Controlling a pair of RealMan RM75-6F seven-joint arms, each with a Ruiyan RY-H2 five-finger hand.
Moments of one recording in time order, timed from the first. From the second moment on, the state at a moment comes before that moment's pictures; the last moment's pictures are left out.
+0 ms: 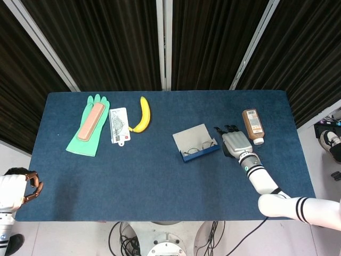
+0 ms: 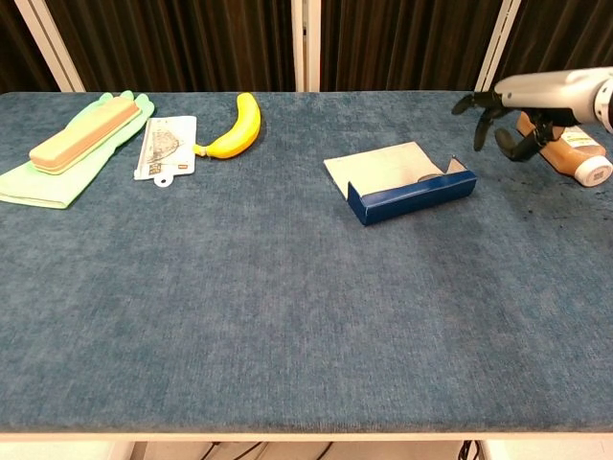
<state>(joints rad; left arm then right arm) -0.09 -1.10 -0.03 -1.62 1.49 1.48 0.02 0.96 -1.28 0.00 -1.60 -0.63 0.84 -0.35</state>
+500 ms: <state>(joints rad) -0.08 -1.10 -0.04 -1.62 1.49 1.48 0.03 0.95 -1.40 0.05 -1.44 -0.74 0.68 -0.25</state>
